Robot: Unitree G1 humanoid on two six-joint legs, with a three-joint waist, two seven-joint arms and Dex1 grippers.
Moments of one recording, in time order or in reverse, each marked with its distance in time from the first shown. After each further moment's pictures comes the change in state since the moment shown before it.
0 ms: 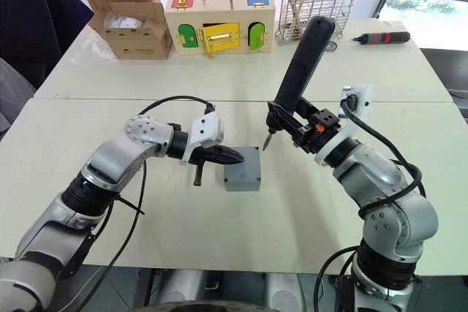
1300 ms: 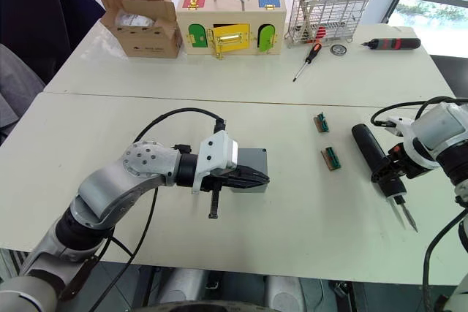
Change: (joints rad) left arm 0.141 -0.052 0.011 -0.426 -0.185 0.181 0.254; right arm -0.616 -0.899 1.033 1.150 -0.553 0.339 0.885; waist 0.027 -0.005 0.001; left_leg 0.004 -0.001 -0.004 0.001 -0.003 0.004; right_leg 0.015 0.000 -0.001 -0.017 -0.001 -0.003
